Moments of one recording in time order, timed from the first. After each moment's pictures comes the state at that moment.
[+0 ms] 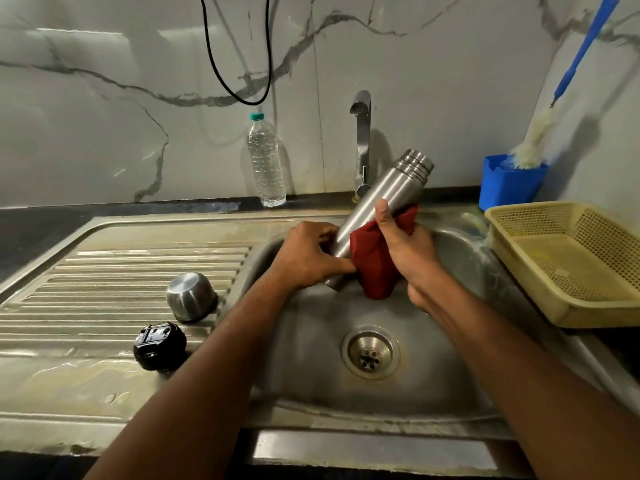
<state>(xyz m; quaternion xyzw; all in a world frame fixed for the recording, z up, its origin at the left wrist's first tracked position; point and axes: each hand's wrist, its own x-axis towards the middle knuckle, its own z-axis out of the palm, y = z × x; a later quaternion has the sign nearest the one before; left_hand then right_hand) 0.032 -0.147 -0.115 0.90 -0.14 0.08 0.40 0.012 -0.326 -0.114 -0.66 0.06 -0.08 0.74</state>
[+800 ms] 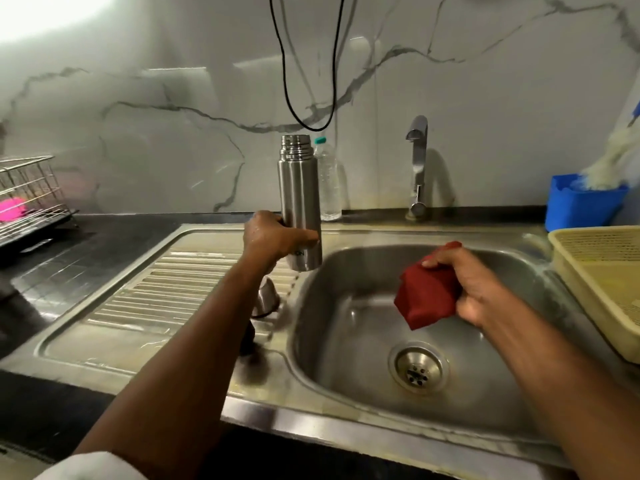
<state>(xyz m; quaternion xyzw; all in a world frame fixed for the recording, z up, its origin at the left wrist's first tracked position) 0.022 -0.039 -0.057 0.87 0.18 0.17 0.43 0.004 -0.339 -0.113 -0.57 0.12 0.11 0.80</state>
